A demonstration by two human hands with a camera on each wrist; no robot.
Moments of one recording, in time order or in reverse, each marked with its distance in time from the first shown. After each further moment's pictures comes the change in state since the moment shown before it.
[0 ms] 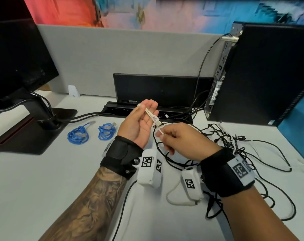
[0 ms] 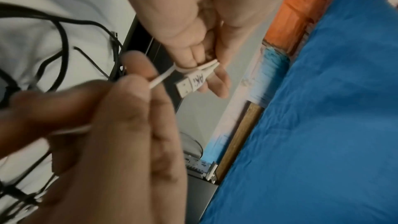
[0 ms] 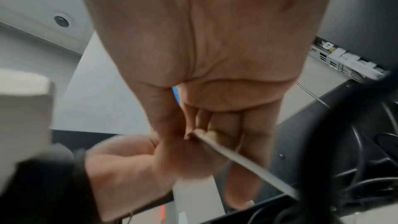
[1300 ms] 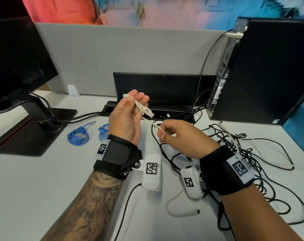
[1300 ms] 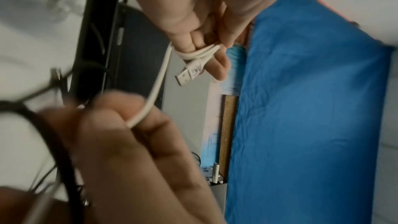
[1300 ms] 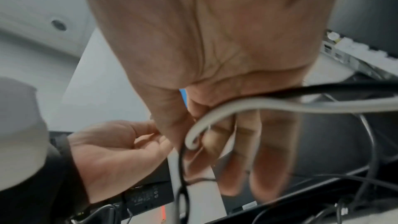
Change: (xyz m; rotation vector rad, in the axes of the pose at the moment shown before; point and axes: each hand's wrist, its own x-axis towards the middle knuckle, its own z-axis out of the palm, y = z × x) left_hand 0.004 0.014 0.001 0.136 0.063 0.306; right_hand 0.014 0.004 0.001 0.033 0.058 0.013
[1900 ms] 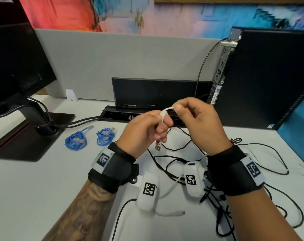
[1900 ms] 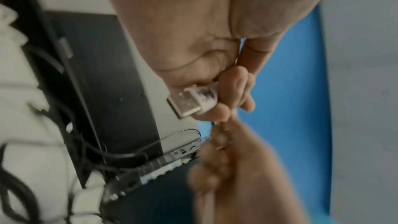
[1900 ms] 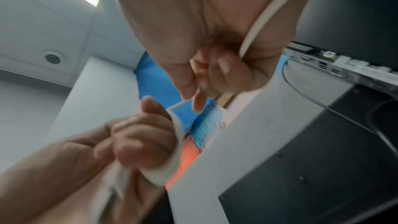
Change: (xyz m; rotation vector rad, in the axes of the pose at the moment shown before) left_hand -0.028 0.008 0.014 0.474 -0.644 -0.251; right_hand -0.006 -0.010 -0.030 0.206 0.539 -0.194
